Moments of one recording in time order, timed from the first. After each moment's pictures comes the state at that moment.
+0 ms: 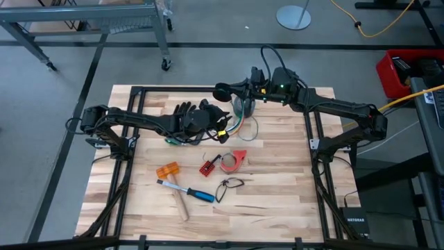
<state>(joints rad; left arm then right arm) 0.05 1.60 1.13 0.13 -0.52 -0.11 -0.37 1.36 1.19 0.16 -0.21 0.10</state>
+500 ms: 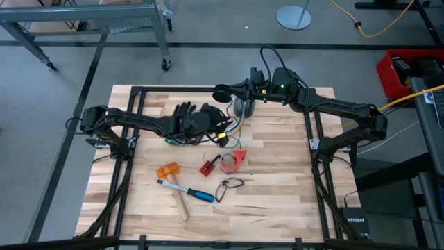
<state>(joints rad) 0.02 1.60 1.13 0.10 -0.46 -0.20 -0.37 1.36 1.19 0.17 -0.24 0.07</state>
